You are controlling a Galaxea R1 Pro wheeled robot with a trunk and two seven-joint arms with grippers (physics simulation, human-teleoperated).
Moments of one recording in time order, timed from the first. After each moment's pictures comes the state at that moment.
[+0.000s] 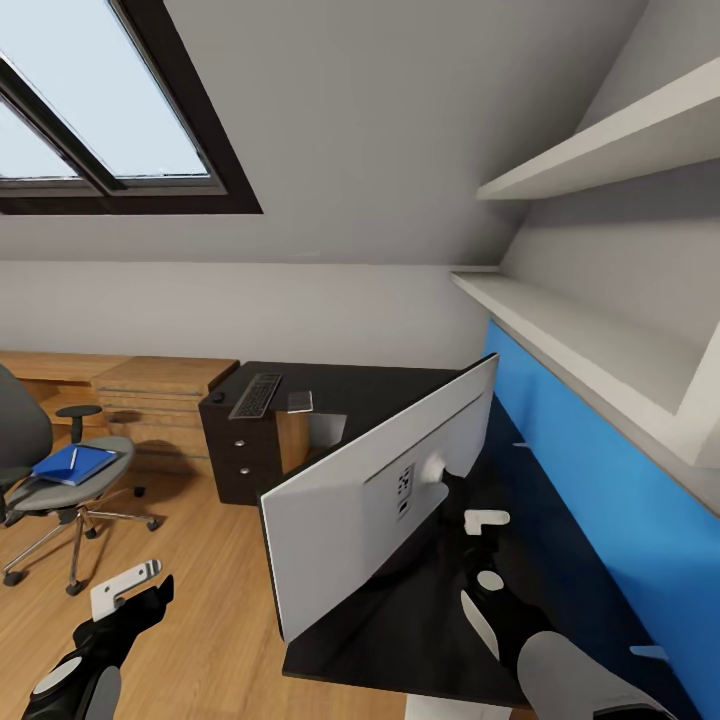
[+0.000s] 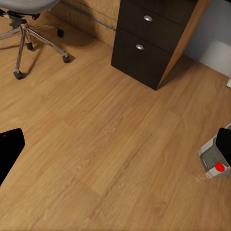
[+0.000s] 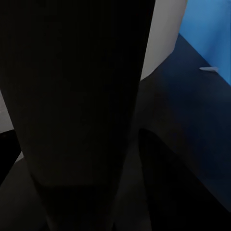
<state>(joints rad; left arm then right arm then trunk) -0.05 -0.01 0.30 -1.52 0.22 0.45 0.21 -0.68 0.05 0.09 -0.34 0.02 -0.32 -0.25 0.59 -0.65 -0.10</state>
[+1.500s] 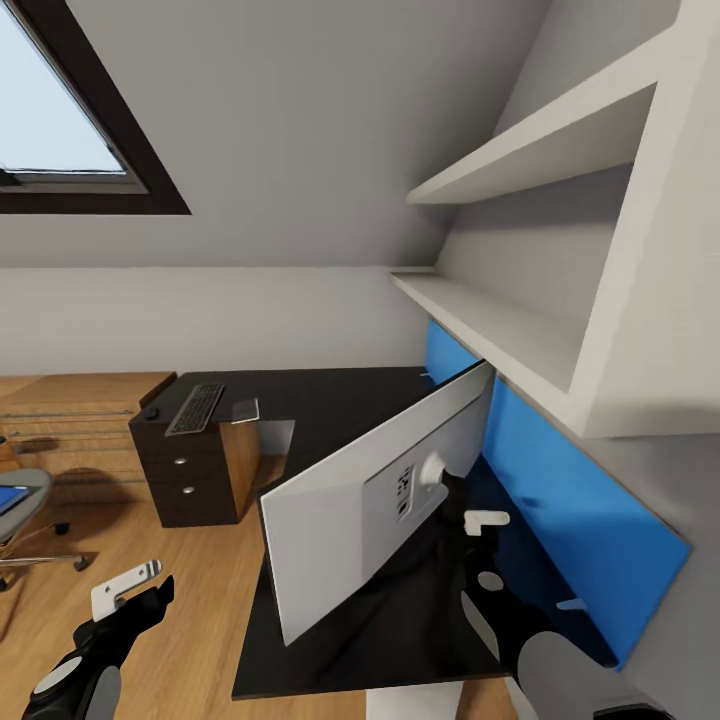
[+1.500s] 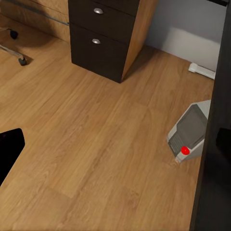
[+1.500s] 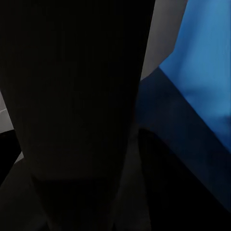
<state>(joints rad) -0.05 -0.01 0.30 -1.52 0.22 0.46 0.21 -0.68 0.05 0.09 -0.34 0.01 -0.32 -0.25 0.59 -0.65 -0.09</state>
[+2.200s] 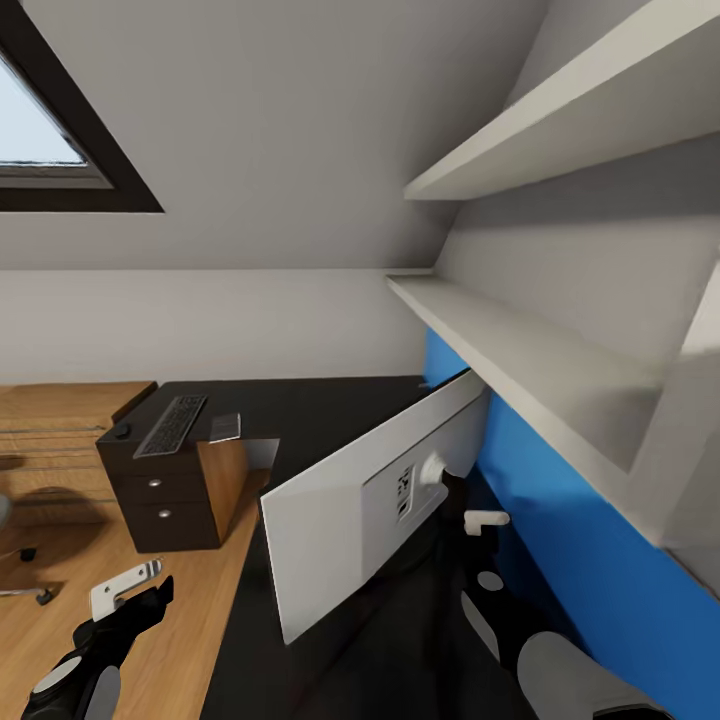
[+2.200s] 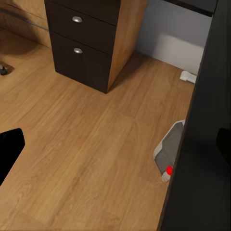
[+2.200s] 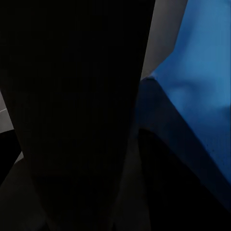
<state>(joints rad) -0.05 -0.01 0.30 -1.52 0.22 0.46 0.21 -0.68 0.05 0.09 -0.34 0.01 -0.32 -0.25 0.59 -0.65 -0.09</state>
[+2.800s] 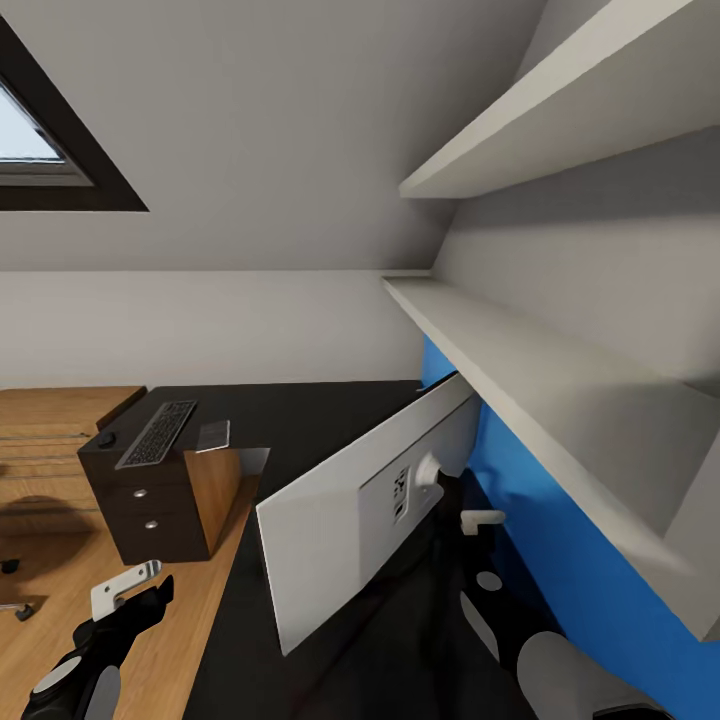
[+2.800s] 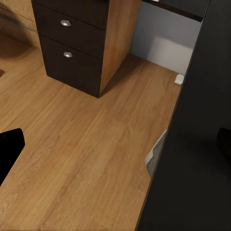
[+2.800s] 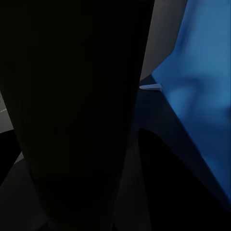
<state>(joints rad) -0.05 -0.01 0.30 -1.52 0.22 0.46 0.21 -0.68 0.05 0.10 -0.34 0.02 -0.32 -0.22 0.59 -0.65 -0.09</state>
